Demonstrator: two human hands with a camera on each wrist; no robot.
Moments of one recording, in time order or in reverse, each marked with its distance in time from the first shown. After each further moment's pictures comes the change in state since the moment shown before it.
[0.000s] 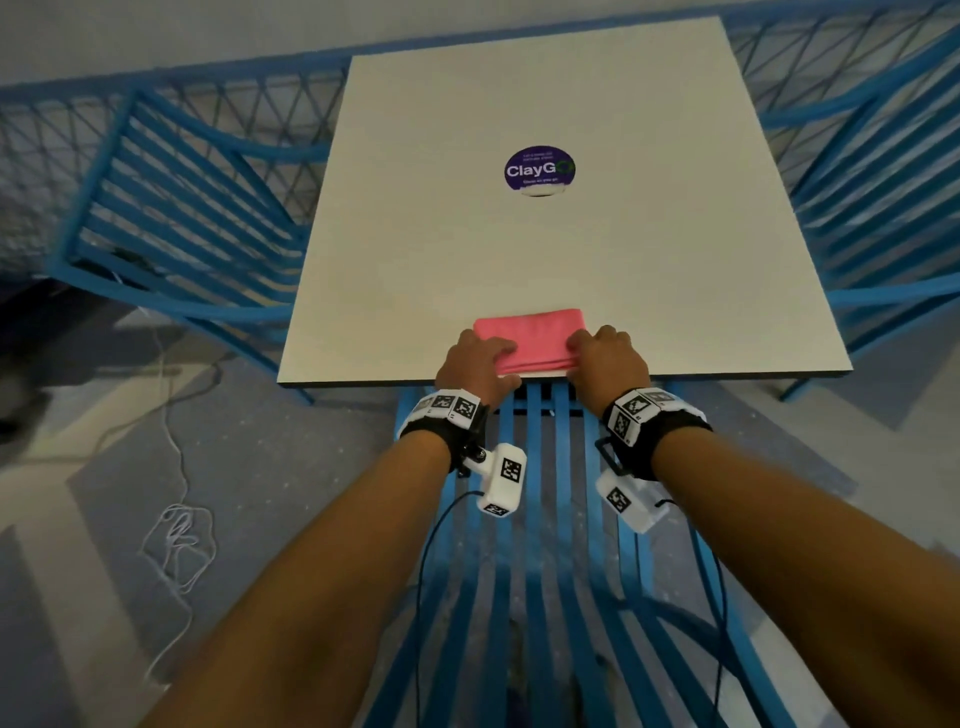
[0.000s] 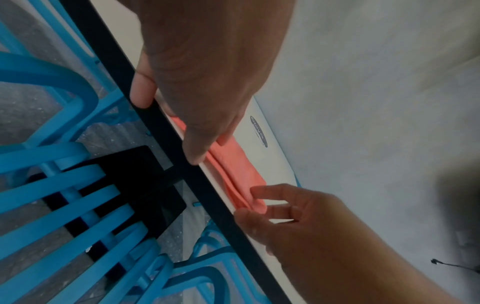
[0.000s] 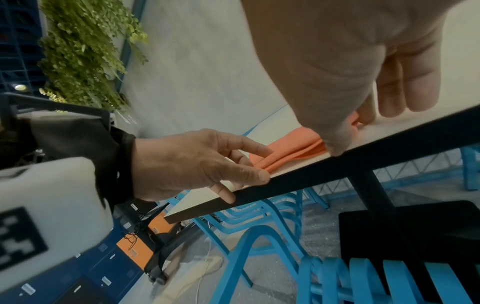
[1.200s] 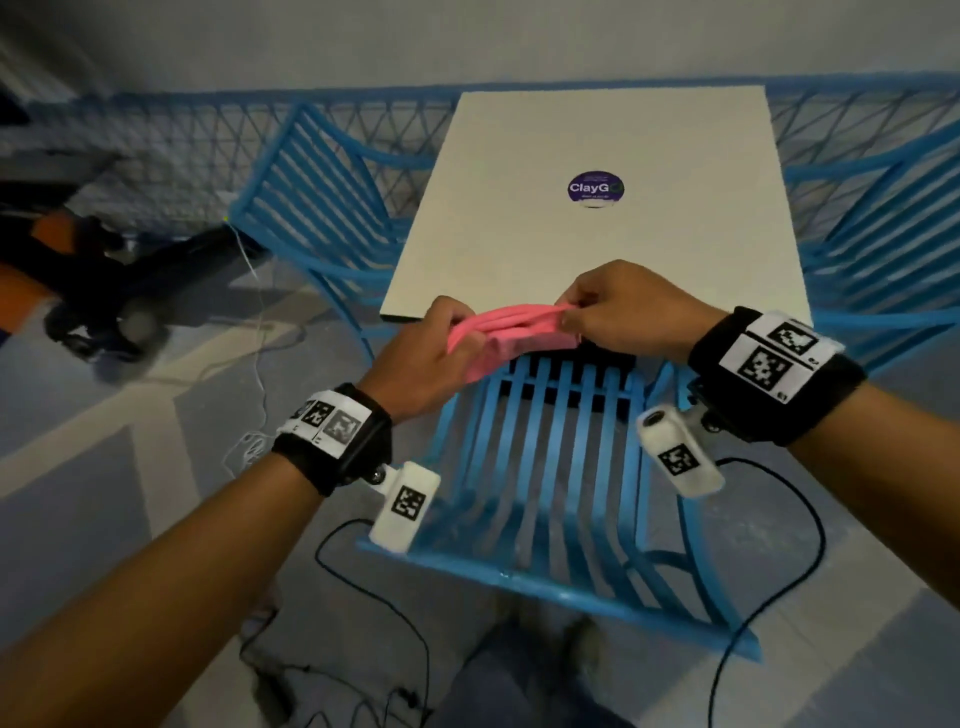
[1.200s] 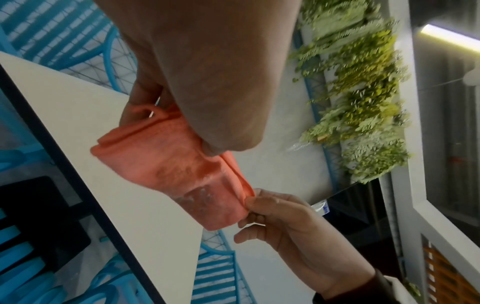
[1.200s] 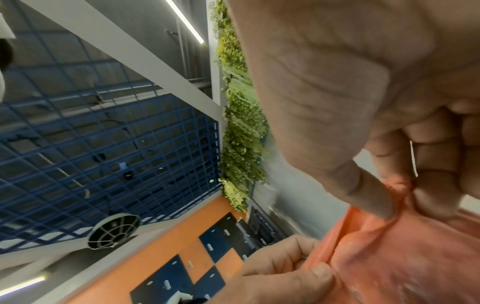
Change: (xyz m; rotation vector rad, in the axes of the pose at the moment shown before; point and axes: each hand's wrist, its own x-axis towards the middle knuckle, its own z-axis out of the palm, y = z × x) left_hand -0.301 0.032 -0.170 -0.187 0.195 0.159; right_hand -0.221 -0.085 -0.237 0.425 -0.247 -0.317
